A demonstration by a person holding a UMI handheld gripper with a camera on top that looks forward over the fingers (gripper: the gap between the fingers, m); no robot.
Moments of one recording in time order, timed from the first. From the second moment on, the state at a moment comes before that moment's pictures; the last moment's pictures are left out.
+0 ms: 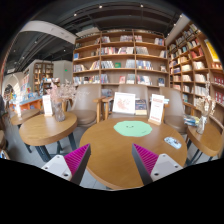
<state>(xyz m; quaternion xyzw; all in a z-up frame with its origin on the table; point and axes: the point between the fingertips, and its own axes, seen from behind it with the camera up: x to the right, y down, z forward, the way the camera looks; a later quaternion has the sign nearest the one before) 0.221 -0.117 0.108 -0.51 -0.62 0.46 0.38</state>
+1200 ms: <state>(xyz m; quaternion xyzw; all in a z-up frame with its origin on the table) 0.161 0.182 0.029 -0.63 -0.57 0.31 0.42</state>
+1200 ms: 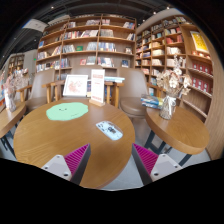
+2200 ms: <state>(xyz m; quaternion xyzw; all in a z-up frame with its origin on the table) 0.025 0.228 -0.012 -0.65 -0.60 0.29 0.37</state>
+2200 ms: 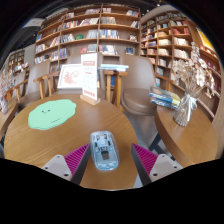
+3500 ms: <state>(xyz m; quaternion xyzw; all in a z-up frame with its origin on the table) -0.100 0.051 0.115 -0.63 -0.61 0.34 0.35</state>
